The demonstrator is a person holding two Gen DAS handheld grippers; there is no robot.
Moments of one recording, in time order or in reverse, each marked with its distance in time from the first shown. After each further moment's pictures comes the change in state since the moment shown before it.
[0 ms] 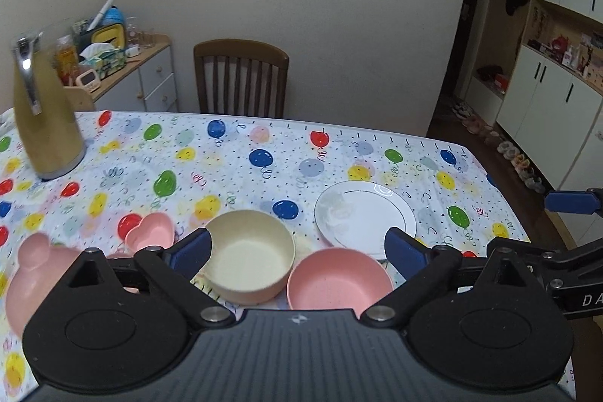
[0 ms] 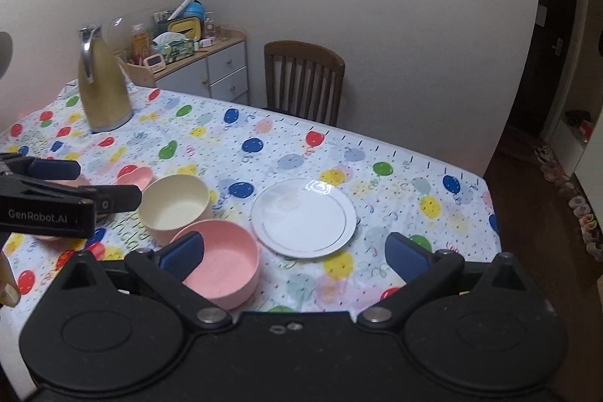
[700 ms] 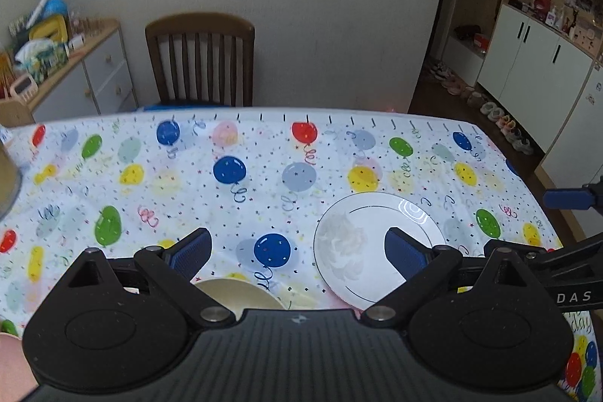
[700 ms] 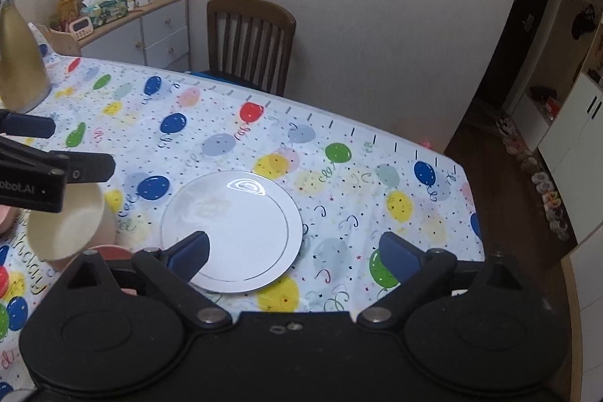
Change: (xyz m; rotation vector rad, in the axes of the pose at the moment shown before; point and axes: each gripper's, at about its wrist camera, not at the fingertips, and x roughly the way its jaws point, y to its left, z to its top) left arm 0.139 0.010 0.051 0.073 0.129 -0.085; right arm 0.117 -0.031 0.029 0.020 0.152 -0.164
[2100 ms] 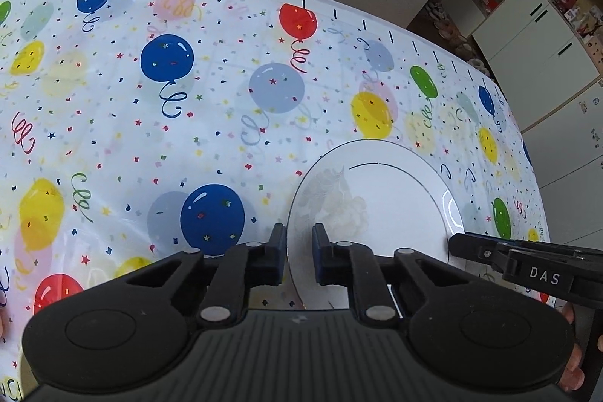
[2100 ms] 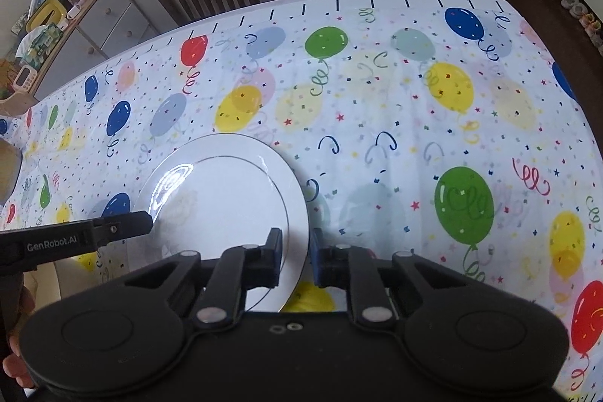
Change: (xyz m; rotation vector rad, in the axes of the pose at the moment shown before) left arm 0.138 0.017 0.002 -0.192 0.340 -0.175; right arm 0.129 -0.048 -0.002 0.412 0.305 0.202
